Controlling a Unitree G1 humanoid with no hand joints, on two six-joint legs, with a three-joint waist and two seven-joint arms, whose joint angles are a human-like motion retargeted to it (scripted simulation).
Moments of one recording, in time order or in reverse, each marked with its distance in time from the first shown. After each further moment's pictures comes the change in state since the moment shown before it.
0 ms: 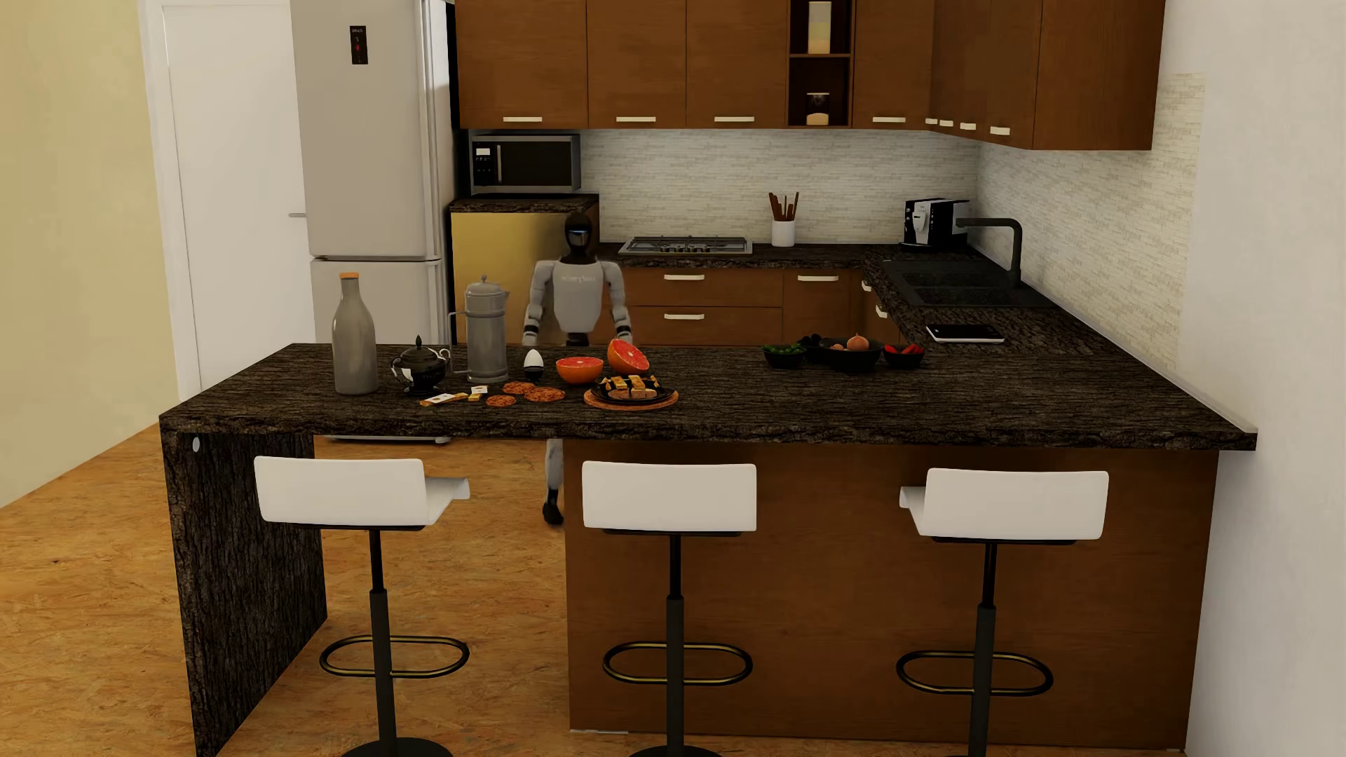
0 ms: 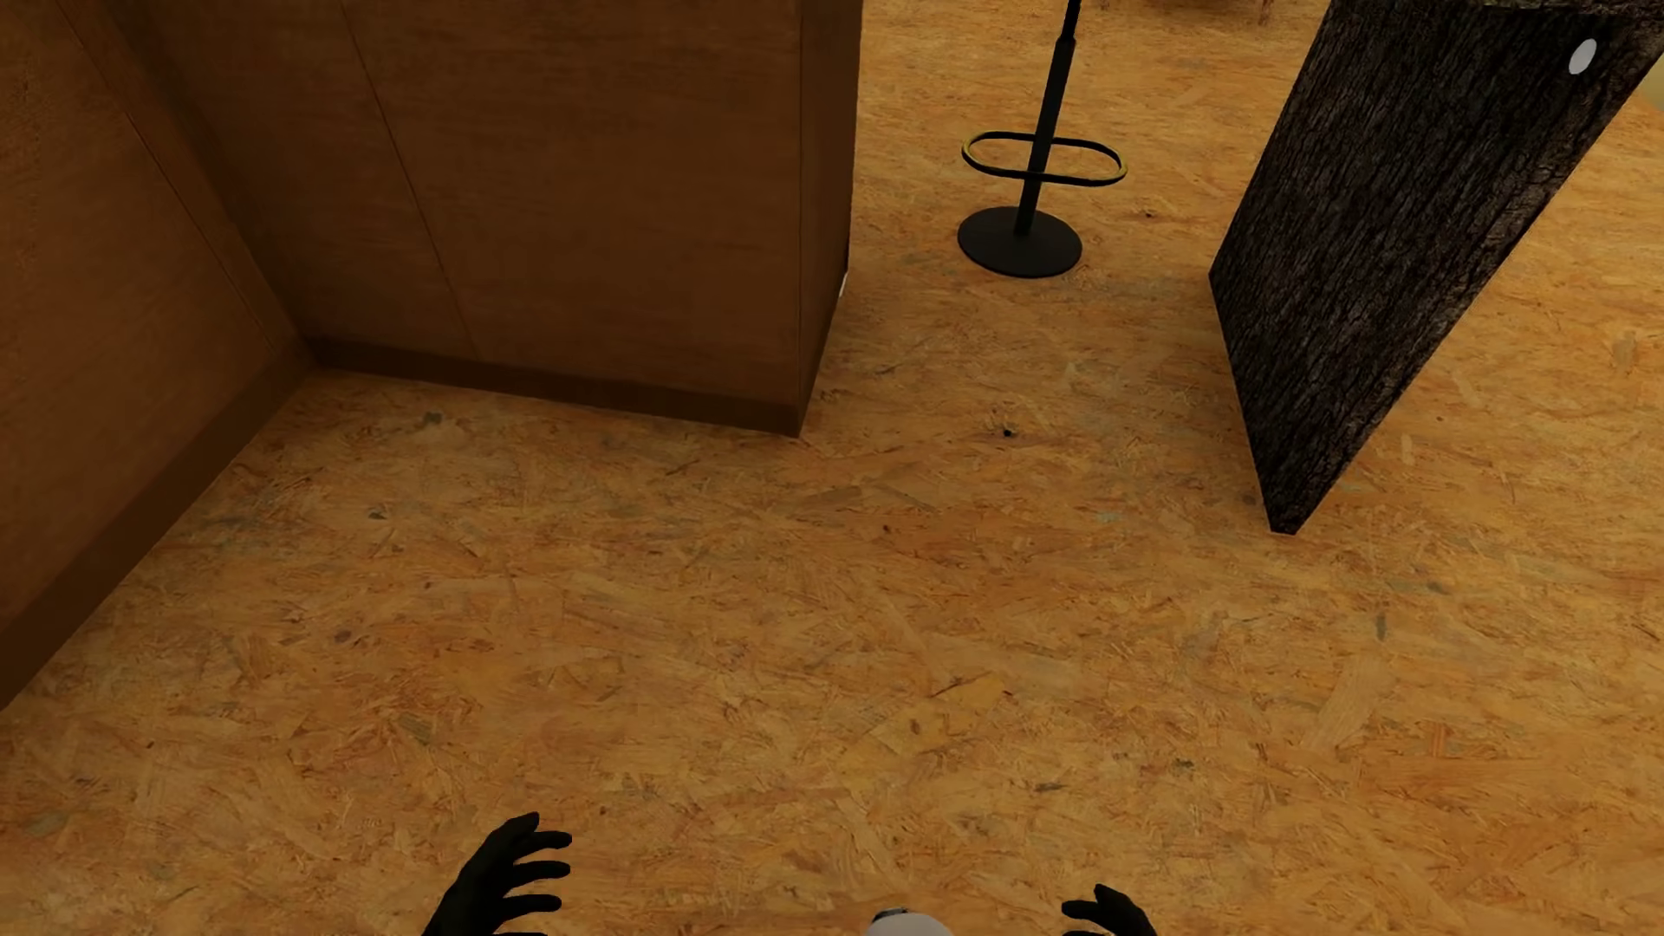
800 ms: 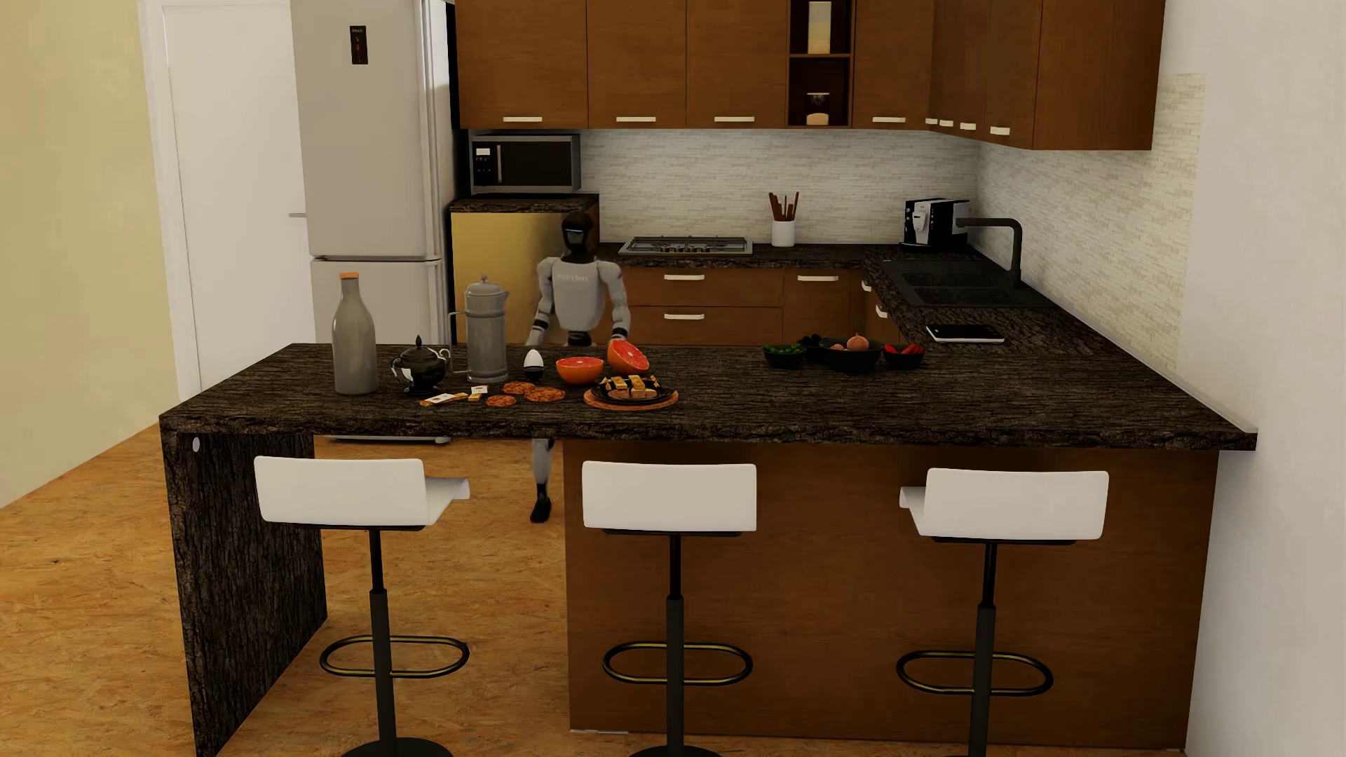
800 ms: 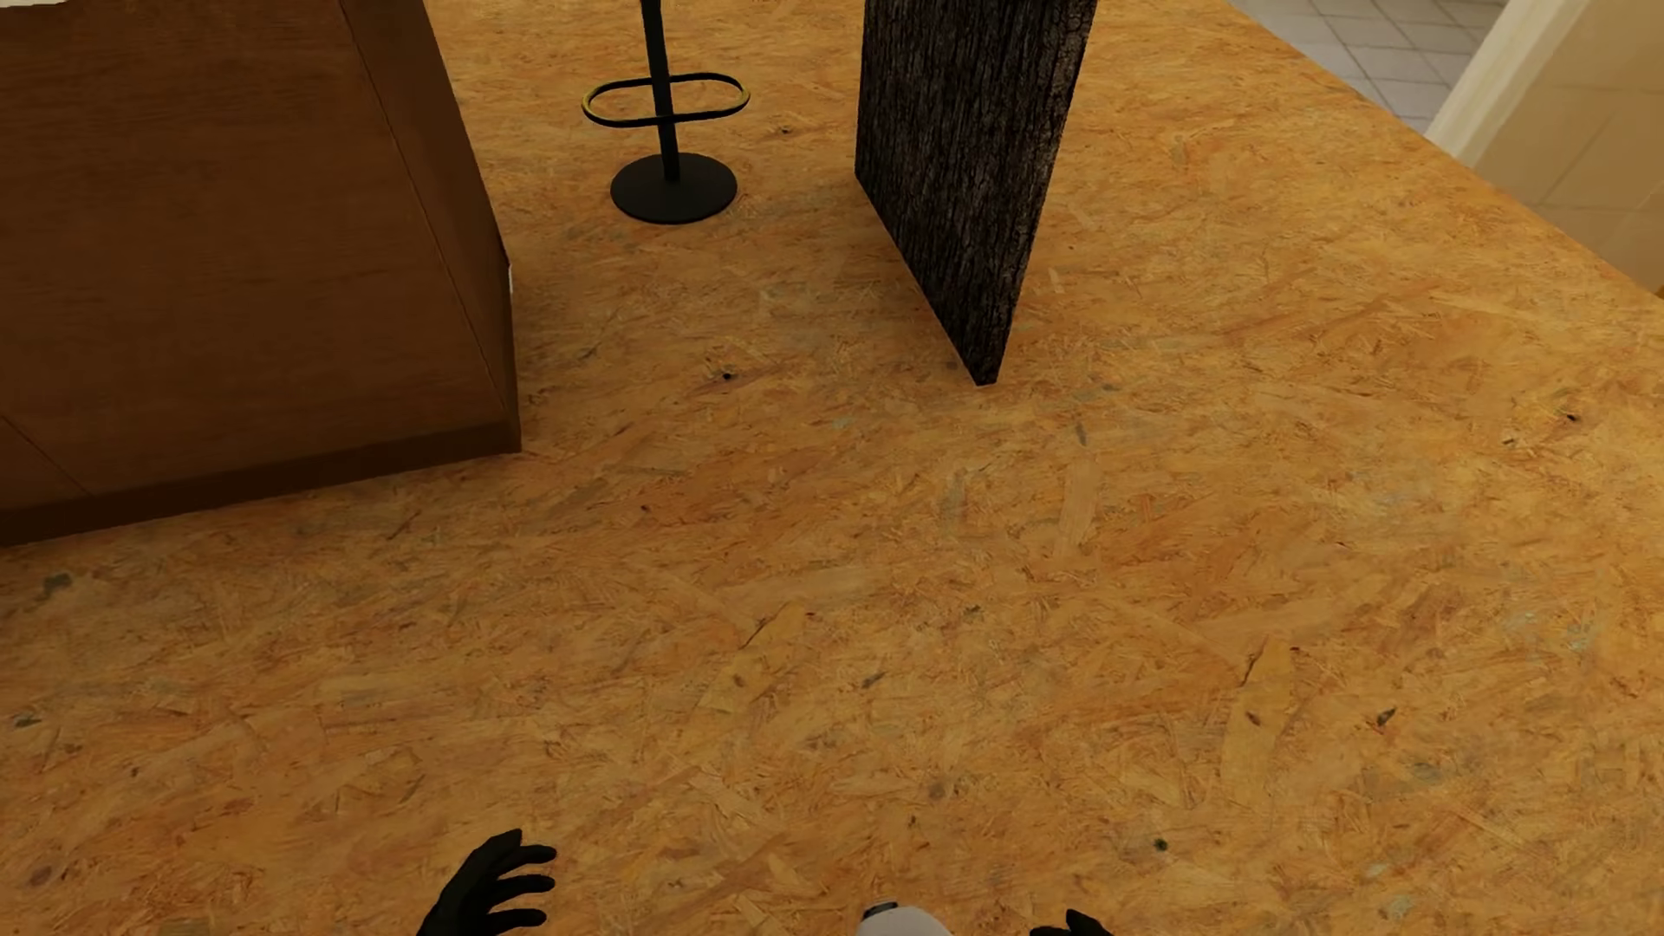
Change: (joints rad) body -0.002 0.029 -0.037 -0.010 0.051 0.030 -0.037 0.045 0.024 -0.031 -0.149 0.046 0.028 0.003 0.170 0.018 0.047 0.006 0.018 0.000 0.017 -0.001 -0.002 -0.021 0.019 -0.067 0.022 0.009 0.011
